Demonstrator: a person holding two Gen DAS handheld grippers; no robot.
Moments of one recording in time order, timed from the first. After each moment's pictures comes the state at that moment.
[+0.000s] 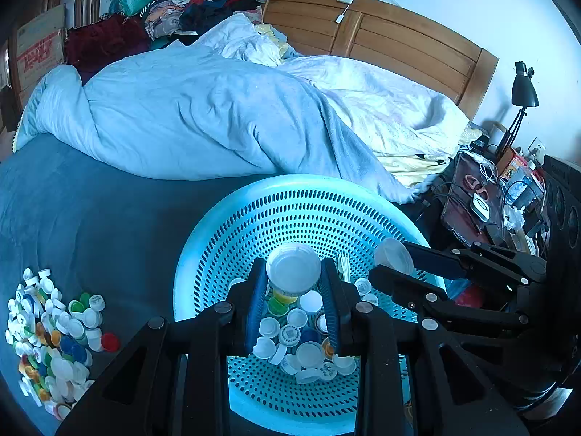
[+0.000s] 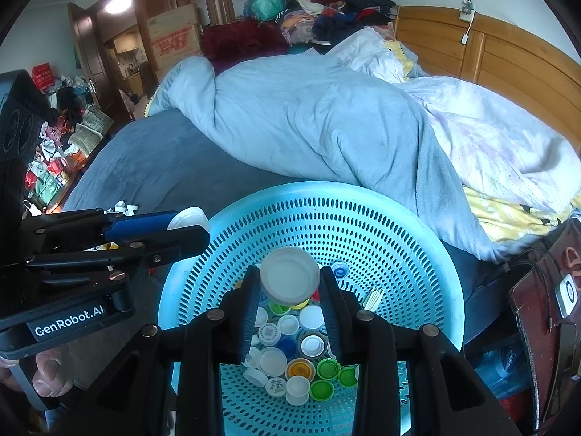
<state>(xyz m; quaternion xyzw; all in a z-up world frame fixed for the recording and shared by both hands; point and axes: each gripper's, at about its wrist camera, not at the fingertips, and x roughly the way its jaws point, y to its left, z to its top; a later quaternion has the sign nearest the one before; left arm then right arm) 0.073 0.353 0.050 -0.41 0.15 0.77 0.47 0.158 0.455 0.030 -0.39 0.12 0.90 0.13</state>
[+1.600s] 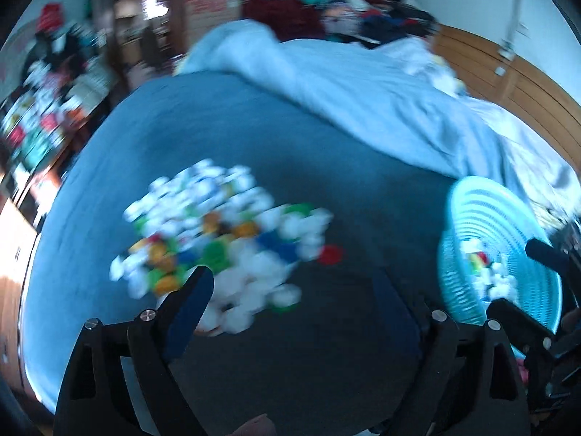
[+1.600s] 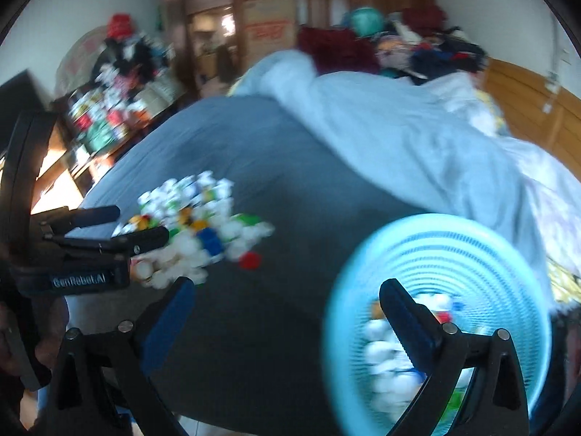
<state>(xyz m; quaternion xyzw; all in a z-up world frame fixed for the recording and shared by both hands) 0.004 0.074 -0.010 -0.43 0.07 0.88 0.20 0.089 0.248 0.000 -0.38 0.02 0.92 -0.01</state>
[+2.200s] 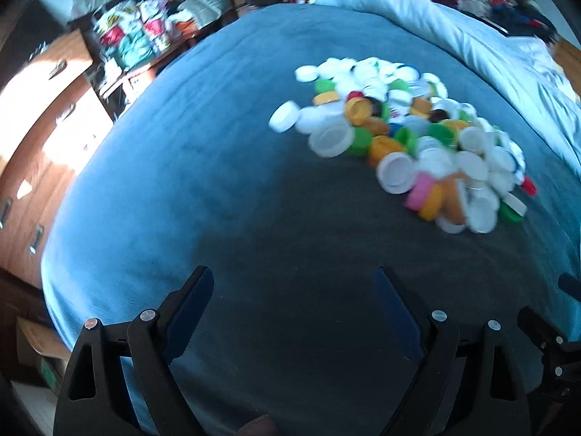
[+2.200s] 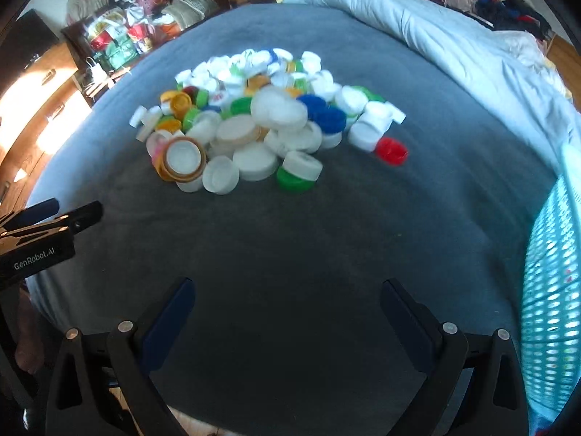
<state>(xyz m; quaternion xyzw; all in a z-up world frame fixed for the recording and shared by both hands) -0.003 -0.085 -0.155 -0.50 0.04 0.86 0.00 0.034 0.139 -0.156 -0.51 0.01 0.86 -0.05</state>
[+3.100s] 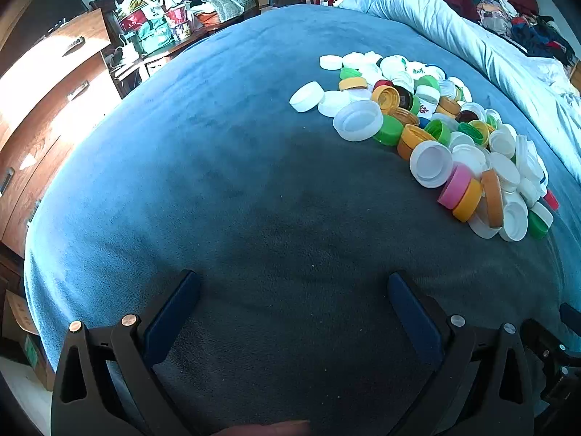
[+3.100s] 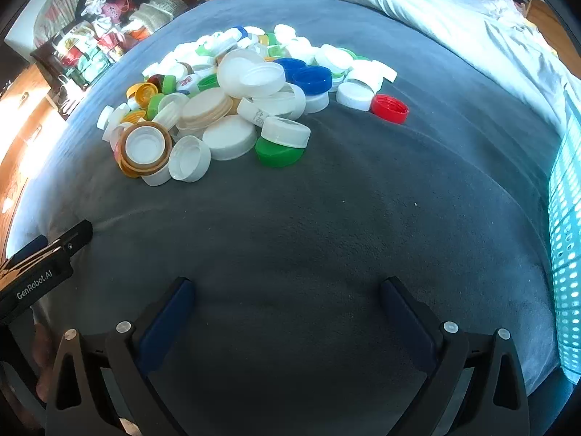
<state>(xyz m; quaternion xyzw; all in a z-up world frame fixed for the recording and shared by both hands) 0.002 -0.092 -0.176 -0.49 0.01 0.87 -0.03 0.030 0.147 -0.178 -0.53 0.06 0.84 -0.01</state>
